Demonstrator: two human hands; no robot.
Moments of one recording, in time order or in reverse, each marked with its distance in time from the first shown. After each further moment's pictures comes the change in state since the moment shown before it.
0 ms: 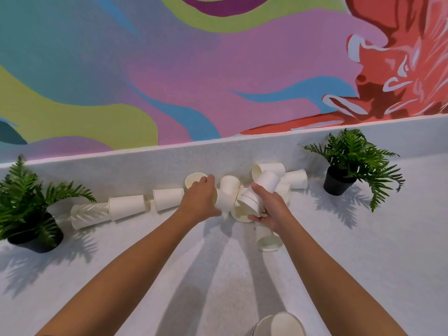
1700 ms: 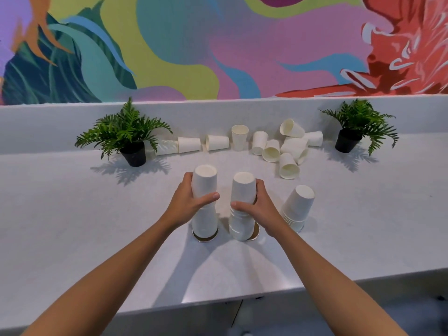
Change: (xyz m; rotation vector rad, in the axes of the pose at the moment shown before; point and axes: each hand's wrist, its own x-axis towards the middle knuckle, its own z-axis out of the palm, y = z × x) left_hand -0.332 -0.075 -0.029 -0.808 0.155 -0.178; right_hand -0.268 0.162 0.064 -0.544 -0.262 -0.438
